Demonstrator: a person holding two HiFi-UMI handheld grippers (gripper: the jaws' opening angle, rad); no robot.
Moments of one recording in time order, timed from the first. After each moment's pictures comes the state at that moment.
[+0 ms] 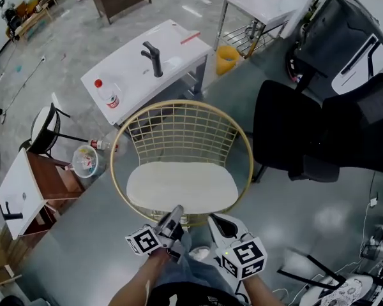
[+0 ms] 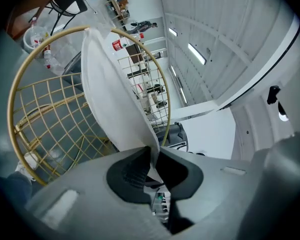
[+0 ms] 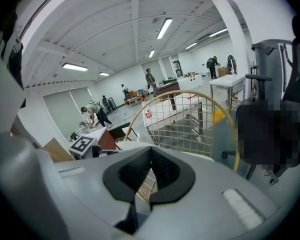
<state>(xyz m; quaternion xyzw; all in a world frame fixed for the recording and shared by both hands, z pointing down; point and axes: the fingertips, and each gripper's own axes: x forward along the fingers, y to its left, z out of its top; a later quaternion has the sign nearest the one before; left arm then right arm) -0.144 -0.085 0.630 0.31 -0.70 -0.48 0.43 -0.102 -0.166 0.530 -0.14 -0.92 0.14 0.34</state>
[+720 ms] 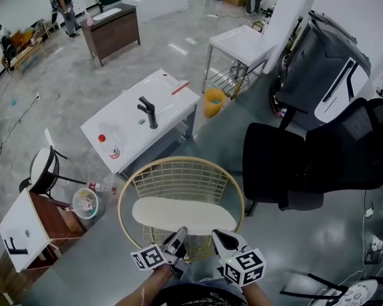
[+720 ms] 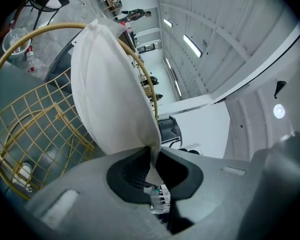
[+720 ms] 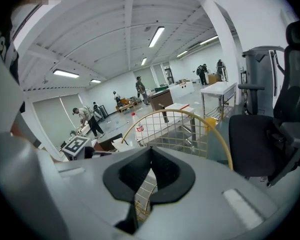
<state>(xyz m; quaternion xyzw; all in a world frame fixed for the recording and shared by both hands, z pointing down) -0.208 -0.121 0.566 0.38 -0.67 -0.48 0.42 -0.163 -0.195 0.487 -0.08 -0.94 0.15 0.31</state>
